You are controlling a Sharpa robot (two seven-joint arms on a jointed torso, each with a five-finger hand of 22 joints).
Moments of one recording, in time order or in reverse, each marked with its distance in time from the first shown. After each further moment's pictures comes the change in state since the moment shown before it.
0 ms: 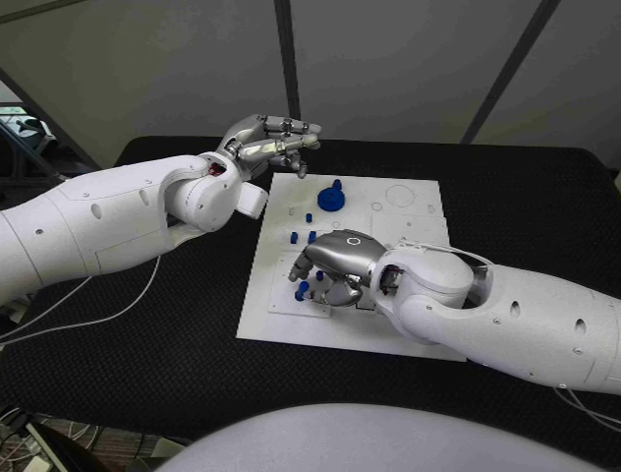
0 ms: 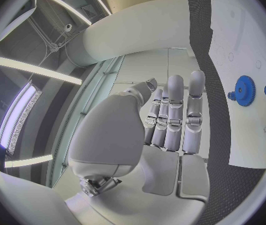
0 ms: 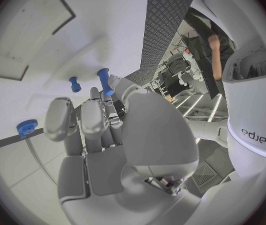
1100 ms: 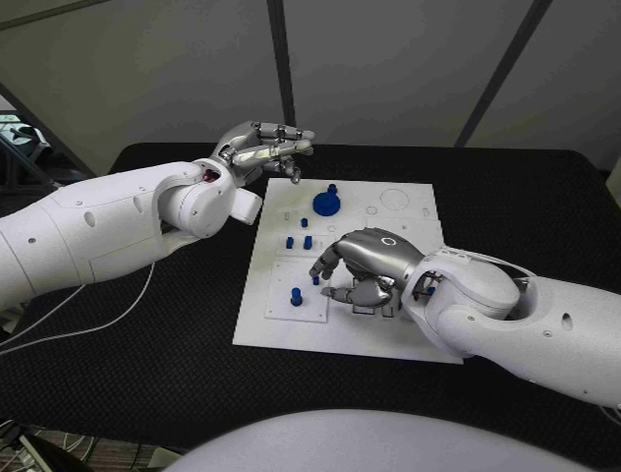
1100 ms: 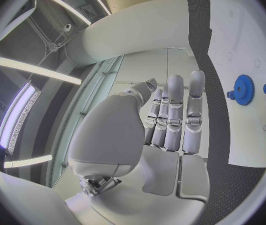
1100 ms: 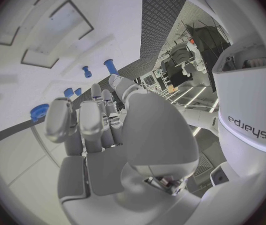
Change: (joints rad) left arm 0.000 -0.002 0.000 -0.005 0.000 0.003 -0.004; left_hand -0.004 0.004 0.000 0.000 0.000 0.000 0.000 0.000 -0.001 0.000 0.000 0.000 0.000 0.000 0.000 0.000 -0.001 0.000 0.000 0.000 0.000 -0.001; right arm -0.001 -0.171 0.003 0.117 0.043 -0.135 0.025; right_hand -0.007 0.005 -0.032 0.009 0.044 0.028 0.005 0.021 0.013 0.075 -0.016 0.082 0.009 0.000 0.000 -0.006 -0.007 0.000 0.013 -0.012 0.009 0.022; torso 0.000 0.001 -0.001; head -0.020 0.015
